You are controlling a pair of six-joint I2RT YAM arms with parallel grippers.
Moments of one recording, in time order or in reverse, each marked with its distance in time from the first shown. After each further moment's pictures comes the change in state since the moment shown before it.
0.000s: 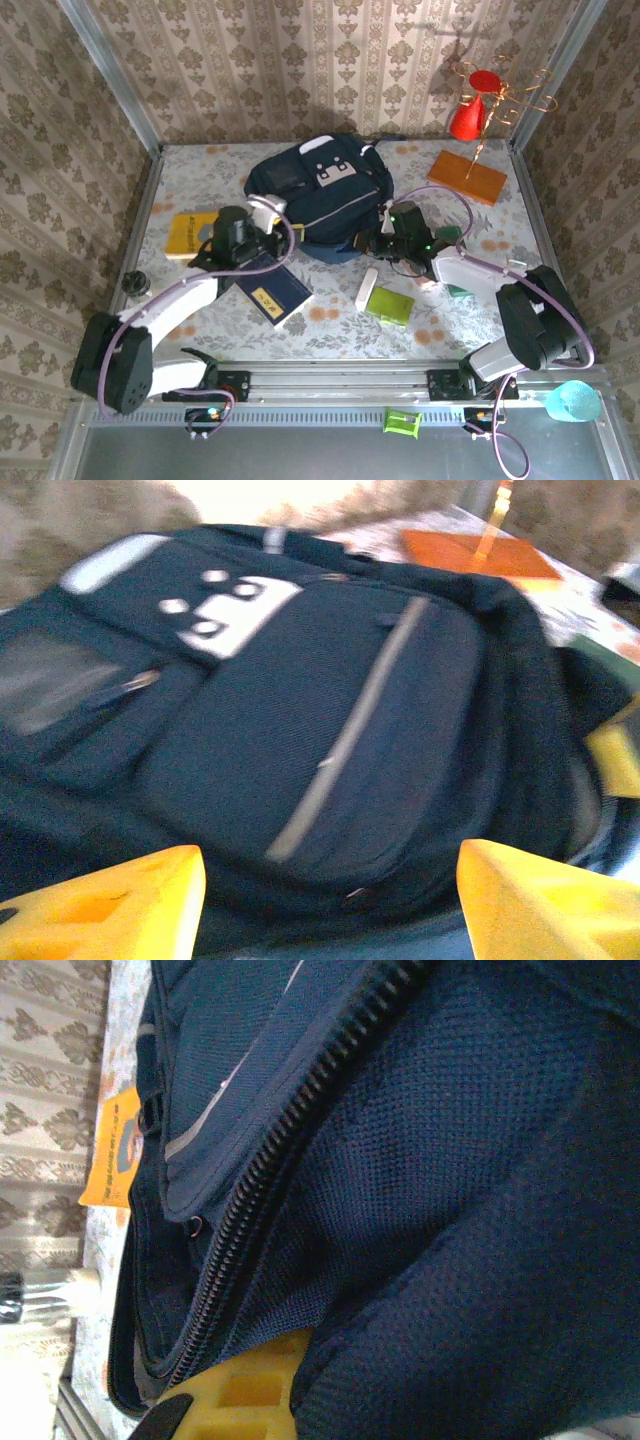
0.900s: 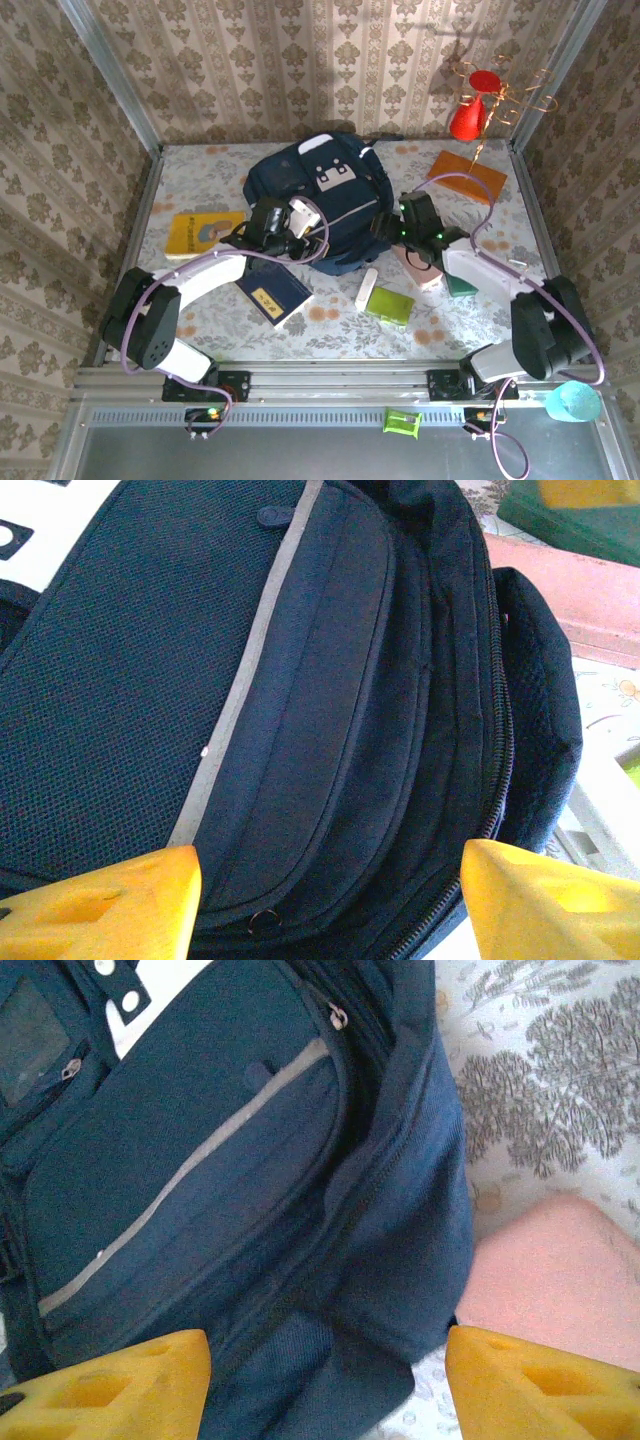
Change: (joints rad) left arm -0.106 0.229 0.166 -0.204 0.011 0.125; right arm -0.076 -0.046 0.115 -0.258 0.356 -0.133
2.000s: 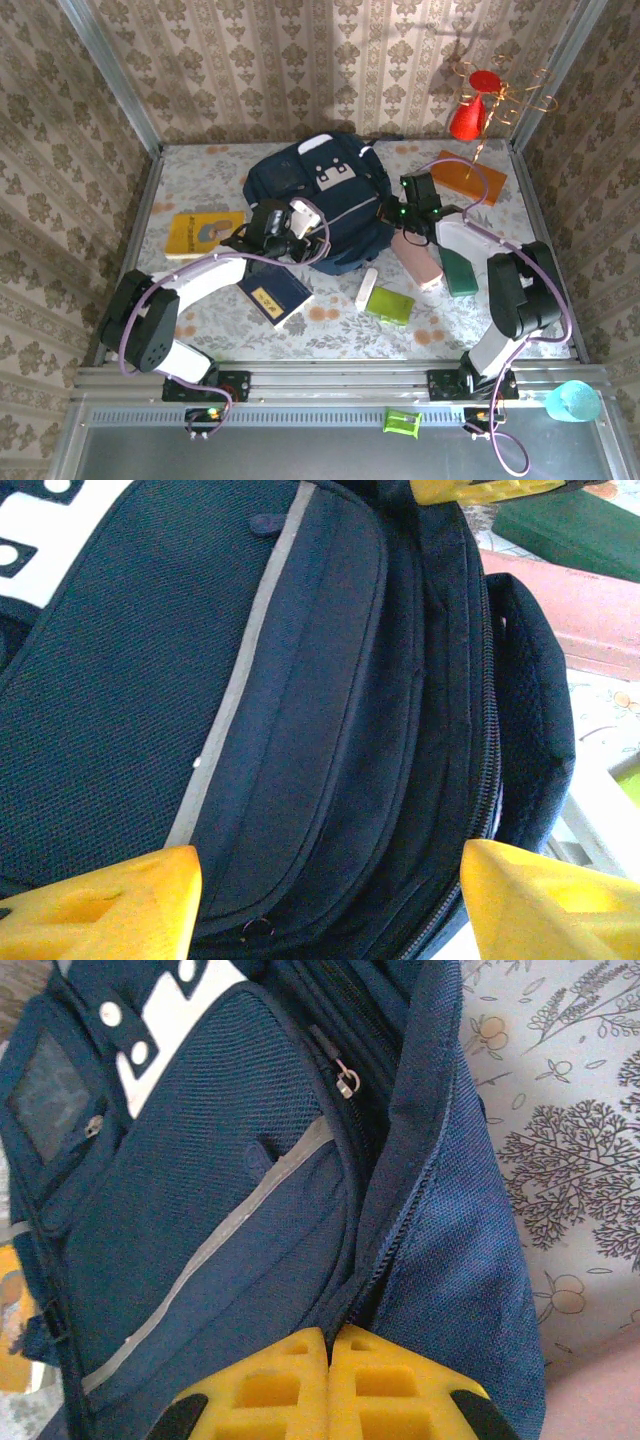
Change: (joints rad) left arm -0.021 -0.011 -0.014 0.042 -0.015 -0.012; right arm -0.105 0.200 0.154 0.053 -0.218 0.040
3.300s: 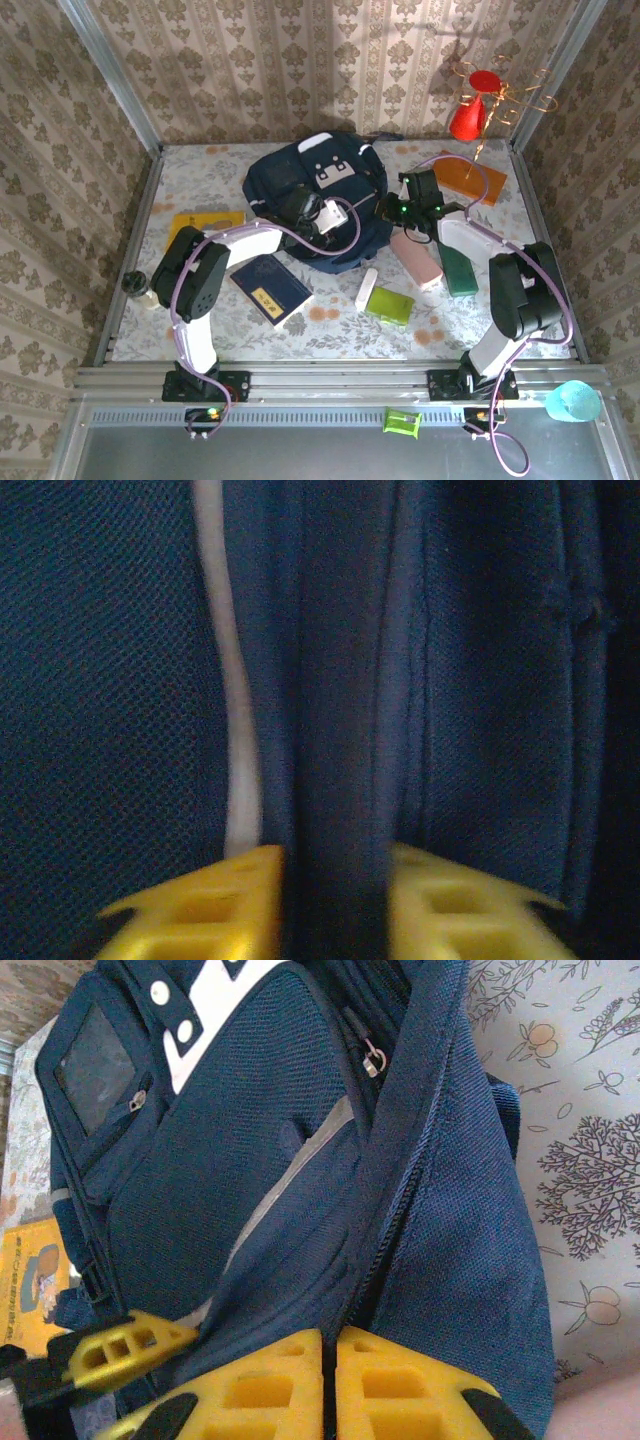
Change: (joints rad) left arm -0.028 0.391 0.325 -0.169 -0.129 0.305; right arm -0.012 0.005 0.019 -0.008 -0.063 -0.044
